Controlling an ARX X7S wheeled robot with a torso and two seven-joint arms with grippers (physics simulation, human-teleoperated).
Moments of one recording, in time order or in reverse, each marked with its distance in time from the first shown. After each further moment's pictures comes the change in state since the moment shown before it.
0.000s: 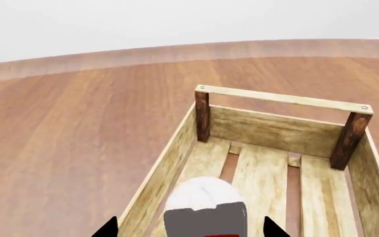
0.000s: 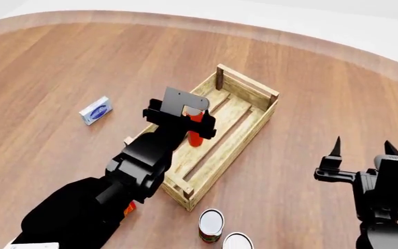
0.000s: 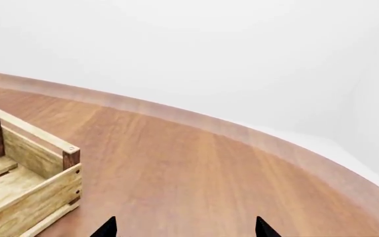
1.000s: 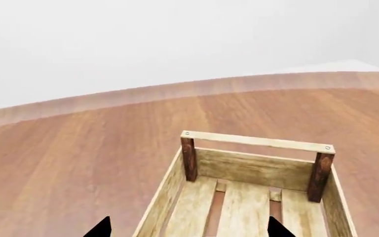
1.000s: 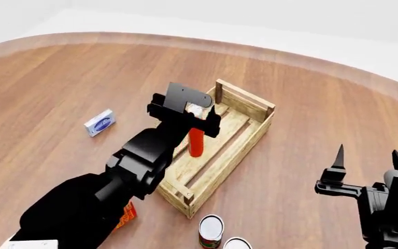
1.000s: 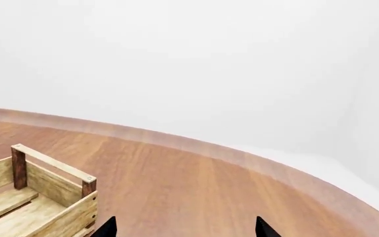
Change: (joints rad) left arm -0.023 0.000 0.007 0.011 -0.002 0.002 0.053; right arm -0.168 0.013 0.044 -0.297 0.047 0.110 0.085
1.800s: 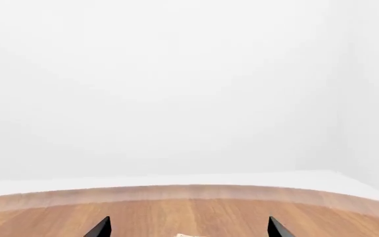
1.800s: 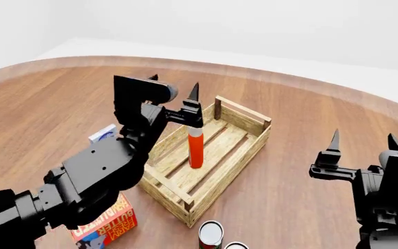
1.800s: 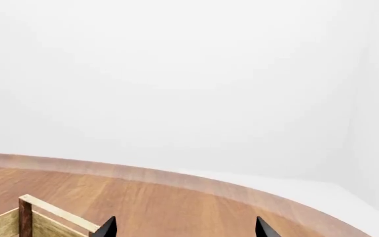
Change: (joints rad) left arm 0.013 -0.526 -0.049 0.969 0.055 0.132 -0.402; right arm 0.115 0.006 -0.041 -0.059 0.026 0.131 0.047
